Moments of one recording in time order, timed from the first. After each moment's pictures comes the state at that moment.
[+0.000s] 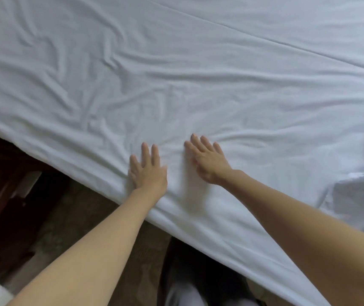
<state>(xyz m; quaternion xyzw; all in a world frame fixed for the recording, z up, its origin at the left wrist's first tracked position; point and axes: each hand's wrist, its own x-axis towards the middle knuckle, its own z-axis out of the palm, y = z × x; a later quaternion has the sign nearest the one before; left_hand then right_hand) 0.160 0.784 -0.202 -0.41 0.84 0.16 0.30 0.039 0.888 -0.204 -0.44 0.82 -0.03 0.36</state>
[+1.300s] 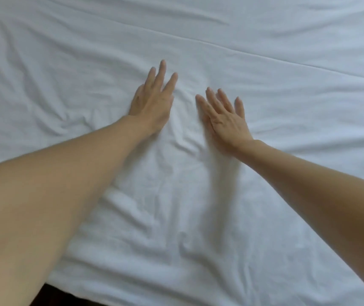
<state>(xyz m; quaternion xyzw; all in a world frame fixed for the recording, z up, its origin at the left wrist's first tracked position) -0.033 0.381 -0.222 -0.13 0.98 0.08 0.14 -0.081 0.557 -0.241 -0.34 0.92 -0.07 0.18</state>
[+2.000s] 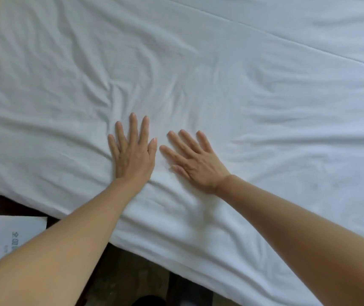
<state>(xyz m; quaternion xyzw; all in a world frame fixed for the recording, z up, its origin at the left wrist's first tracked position) 0.149 0.382 -0.241 -0.36 0.92 0.10 0.15 0.057 0.525 -0.252 -0.58 0.79 -0.05 0.19</state>
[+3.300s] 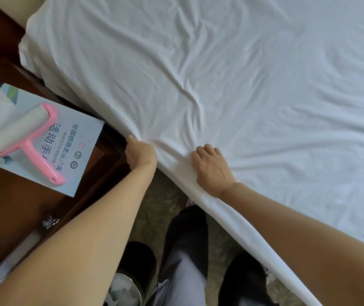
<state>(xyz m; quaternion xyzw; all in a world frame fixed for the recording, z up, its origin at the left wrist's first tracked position) 0.308 0.423 -0.208 -0.78 0.51 0.36 -0.02 0.212 0.545 -0.229 -0.64 0.76 -0.07 0.09</state>
